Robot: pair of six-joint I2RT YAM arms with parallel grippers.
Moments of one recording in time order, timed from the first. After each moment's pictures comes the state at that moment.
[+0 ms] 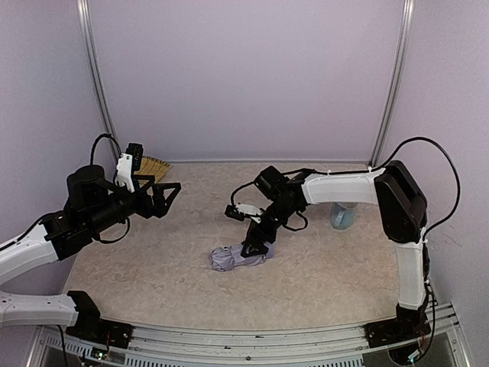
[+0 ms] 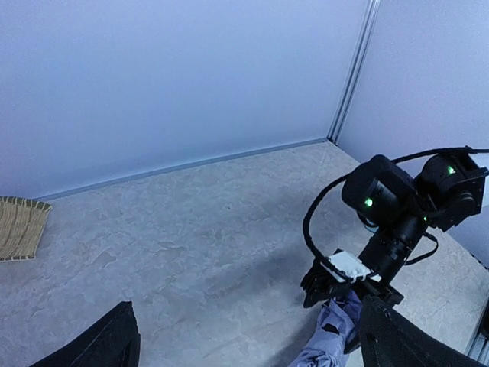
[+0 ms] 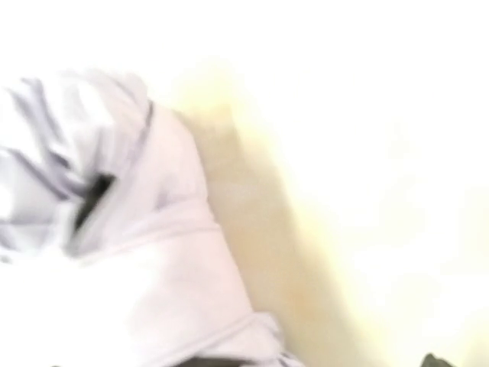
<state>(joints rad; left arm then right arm) -0.67 0.88 0.68 0.04 -0.07 -0.19 0.80 2.12 1.58 -0.61 -0.52 -0.42</state>
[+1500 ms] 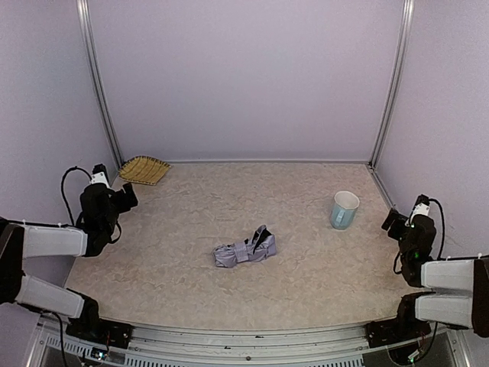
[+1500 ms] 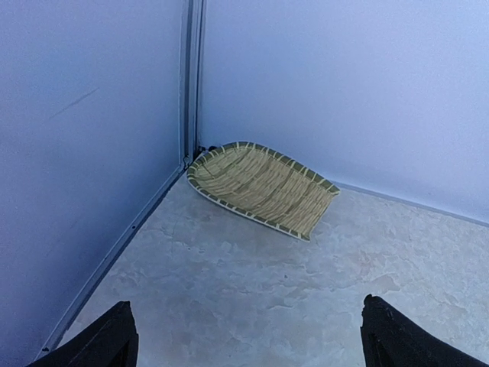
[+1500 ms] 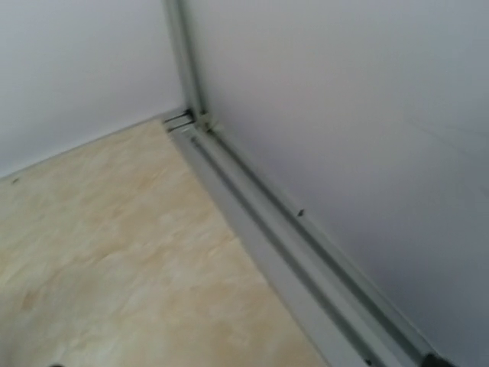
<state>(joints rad) -0.20 1.26 0.41 0.65 -0.44 -0.20 -0.04 1.00 0.08 0.74 0.35 0.23</state>
